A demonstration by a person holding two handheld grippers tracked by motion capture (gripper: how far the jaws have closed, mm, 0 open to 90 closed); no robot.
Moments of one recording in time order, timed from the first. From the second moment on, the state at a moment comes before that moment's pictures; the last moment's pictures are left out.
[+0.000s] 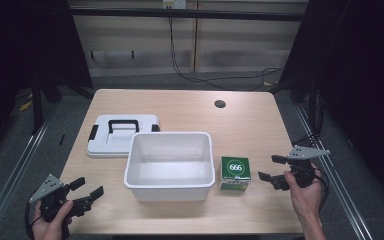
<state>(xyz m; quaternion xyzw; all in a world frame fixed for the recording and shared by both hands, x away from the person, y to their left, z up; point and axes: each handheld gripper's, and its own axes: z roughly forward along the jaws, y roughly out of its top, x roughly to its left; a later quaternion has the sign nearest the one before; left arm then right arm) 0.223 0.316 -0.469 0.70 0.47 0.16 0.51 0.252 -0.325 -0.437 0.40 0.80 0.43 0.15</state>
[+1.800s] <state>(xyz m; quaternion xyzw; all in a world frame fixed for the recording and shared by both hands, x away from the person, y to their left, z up) 0.223 0.315 -0.470 0.71 0.46 0.15 0.51 0.287 -0.246 -0.362 0.26 0.89 0.36 0.12</state>
